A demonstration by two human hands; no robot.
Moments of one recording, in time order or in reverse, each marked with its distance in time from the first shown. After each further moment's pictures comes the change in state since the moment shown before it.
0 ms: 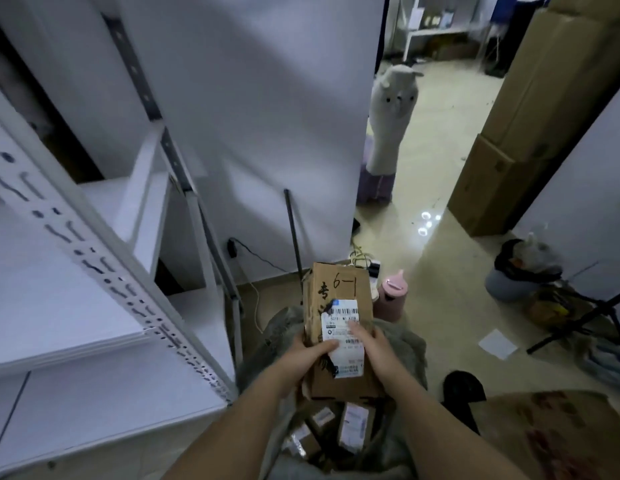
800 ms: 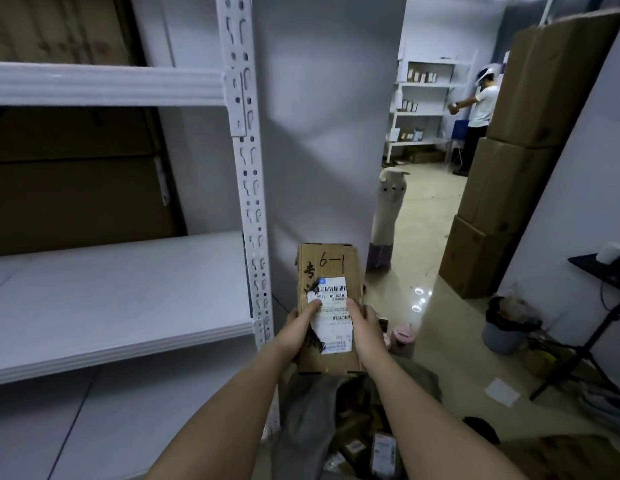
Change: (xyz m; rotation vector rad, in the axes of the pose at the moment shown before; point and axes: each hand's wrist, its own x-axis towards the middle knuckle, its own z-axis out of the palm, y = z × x) left_hand -0.219 -0.012 -0.131 -0.084 -0.012 0.403; right_hand -0.209 -0.034 0.179 -0.122 0.227 -0.408
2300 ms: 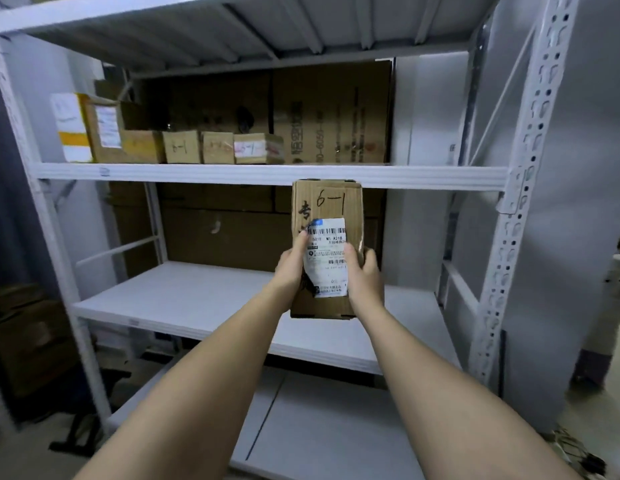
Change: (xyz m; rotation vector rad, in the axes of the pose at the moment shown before) left_hand -0.291 0.106 -0.359 -0.151 0.609 0.553; right_hand -0.256 -0.179 0.354 -0.040 -0.326 -0.550
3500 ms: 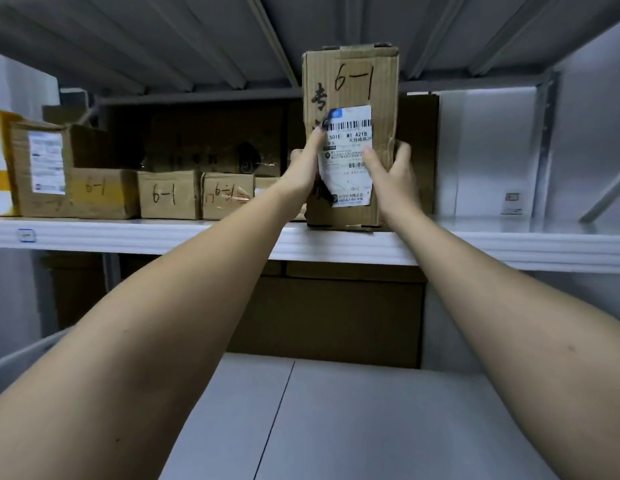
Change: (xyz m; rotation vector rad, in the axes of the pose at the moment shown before) left_hand 0.323 0.213 -0.106 0.187 -0.173 0.459; right_hand 0.300 -0.164 0.189 -0.034 0.207 -0.502
